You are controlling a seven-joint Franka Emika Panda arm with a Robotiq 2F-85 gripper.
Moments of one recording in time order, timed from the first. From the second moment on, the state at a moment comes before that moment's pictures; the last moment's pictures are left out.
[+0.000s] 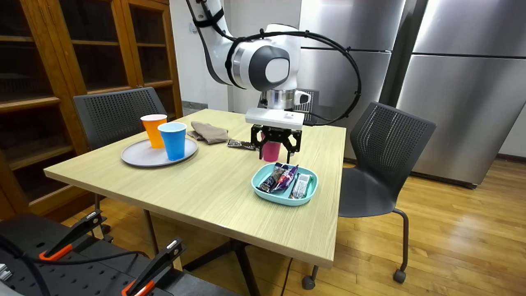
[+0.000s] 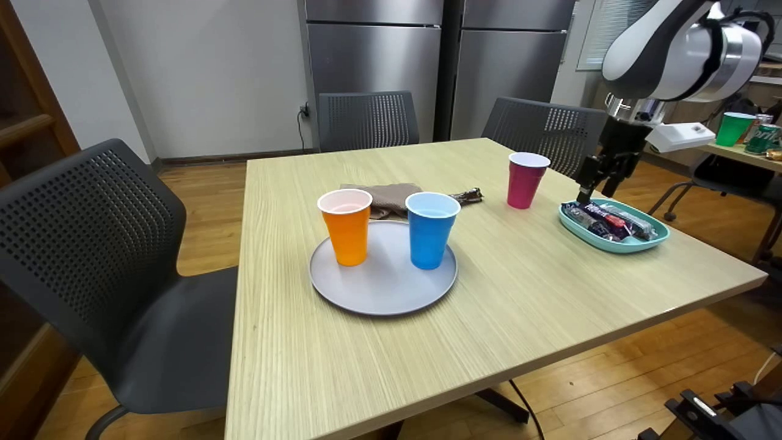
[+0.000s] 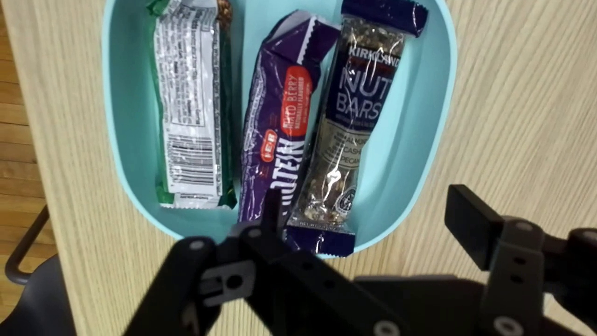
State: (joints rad) arm -0.34 0.50 0.00 -2.11 0.07 2.69 -0.56
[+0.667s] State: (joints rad) arm -0.29 0.45 -0.01 -2.11 0.03 2.70 -0.53
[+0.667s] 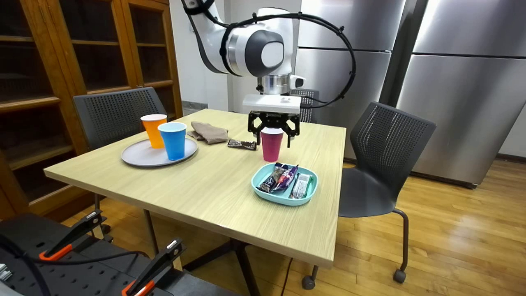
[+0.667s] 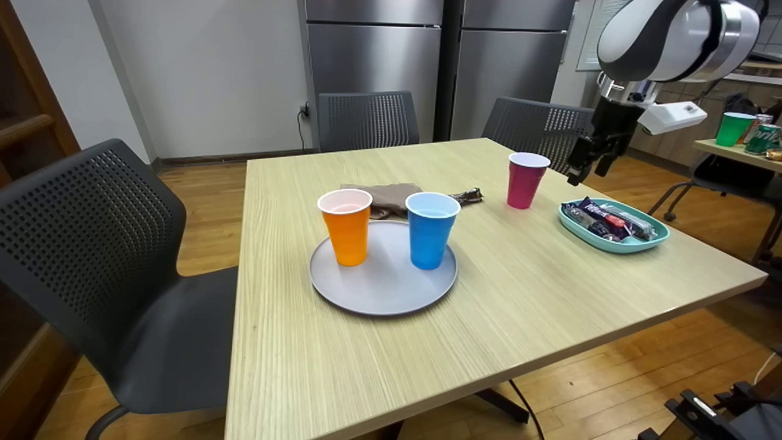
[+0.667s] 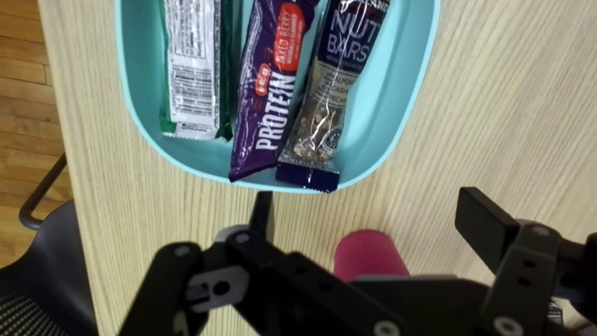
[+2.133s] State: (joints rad) arm -0.18 0.58 0.06 -1.89 -0.08 2.72 -0.65
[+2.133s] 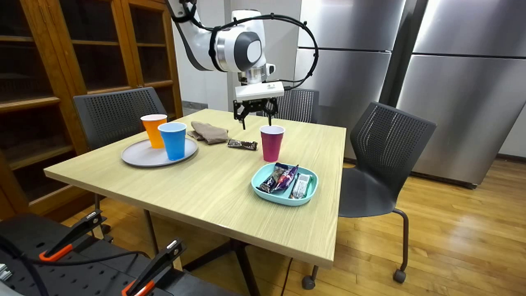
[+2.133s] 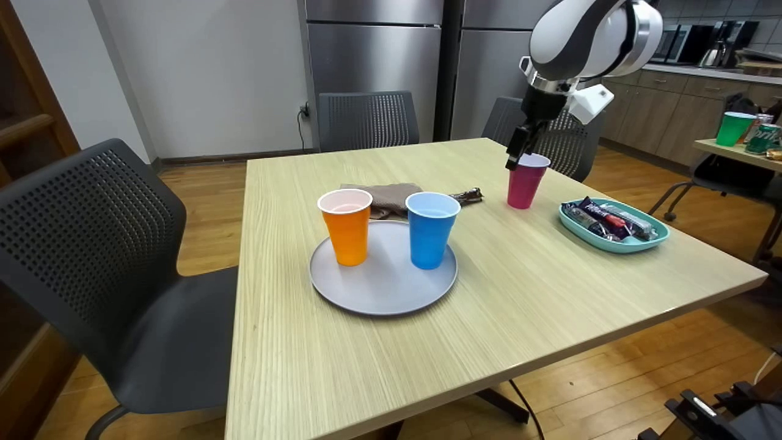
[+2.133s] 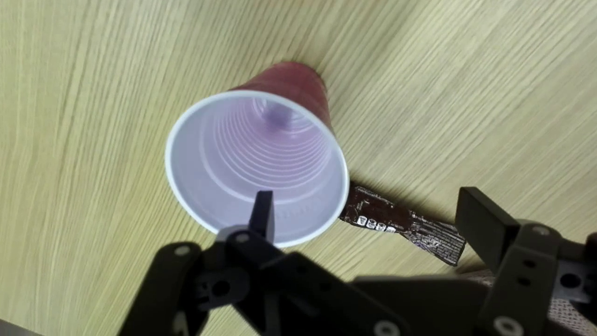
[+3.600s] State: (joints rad) arm -0.19 0.72 0.06 -1.74 -0.09 2.63 -0.69
